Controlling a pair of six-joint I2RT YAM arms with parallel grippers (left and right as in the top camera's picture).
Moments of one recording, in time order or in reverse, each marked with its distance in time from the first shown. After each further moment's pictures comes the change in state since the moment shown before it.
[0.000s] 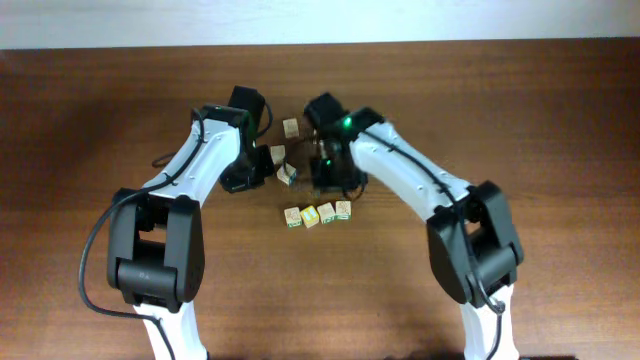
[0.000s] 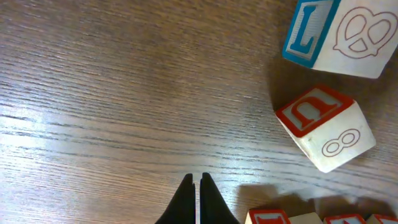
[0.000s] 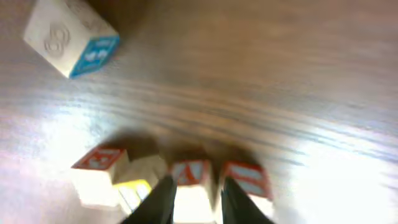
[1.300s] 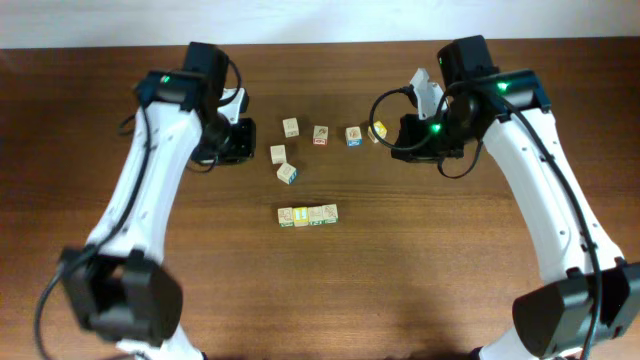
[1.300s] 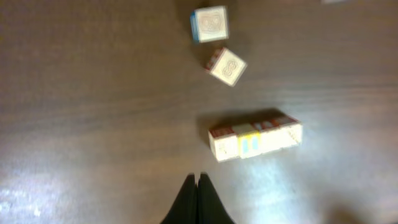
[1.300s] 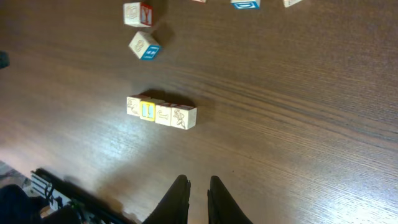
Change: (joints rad) left arm 0.069 -0.188 0.242 -0.301 0.146 0.355; right arm -0.349 -0.394 -0.008 -0.227 -0.279 -0.319
